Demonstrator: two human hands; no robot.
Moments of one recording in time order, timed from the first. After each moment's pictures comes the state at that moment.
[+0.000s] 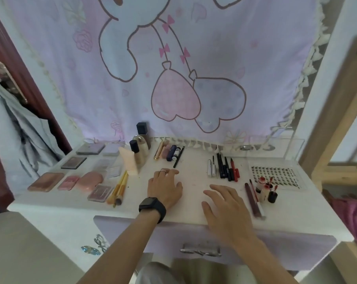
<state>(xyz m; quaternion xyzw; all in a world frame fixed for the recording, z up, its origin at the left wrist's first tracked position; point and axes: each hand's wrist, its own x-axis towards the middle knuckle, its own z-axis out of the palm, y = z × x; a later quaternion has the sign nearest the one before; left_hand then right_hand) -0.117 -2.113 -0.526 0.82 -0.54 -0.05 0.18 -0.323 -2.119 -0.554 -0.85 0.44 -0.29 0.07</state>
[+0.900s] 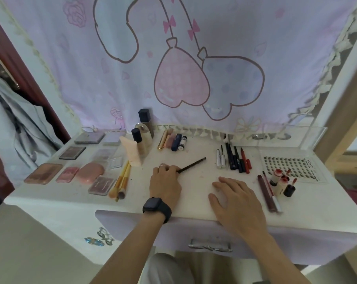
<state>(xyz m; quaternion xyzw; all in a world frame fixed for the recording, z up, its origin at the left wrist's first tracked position) -0.101 -2.113 -0.553 0.81 -0.53 0.01 0.25 -0.313 -2.136 -0.567 -0.85 0.47 -0.22 0.08</state>
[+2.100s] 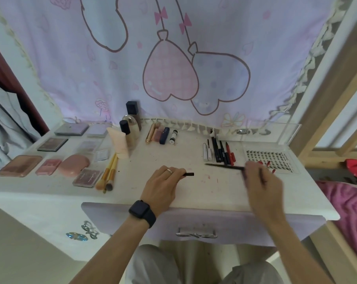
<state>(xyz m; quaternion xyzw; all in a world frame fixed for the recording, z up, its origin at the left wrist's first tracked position) -0.115 -2.079 -0.557 0.56 -0.73 0.15 0.35 -0.358 -2.115 -0.500 -0.66 0.43 -0.52 0.34</state>
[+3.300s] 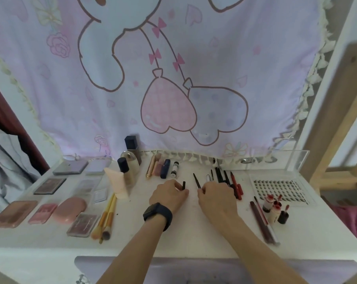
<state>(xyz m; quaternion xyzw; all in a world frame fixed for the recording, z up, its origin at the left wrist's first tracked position) -0.101 -2.176 -0.523 0.83 -0.48 -0.17 0.22 -0.246 -2.201 -0.518 -0.78 0.59 -0.18 0.11</state>
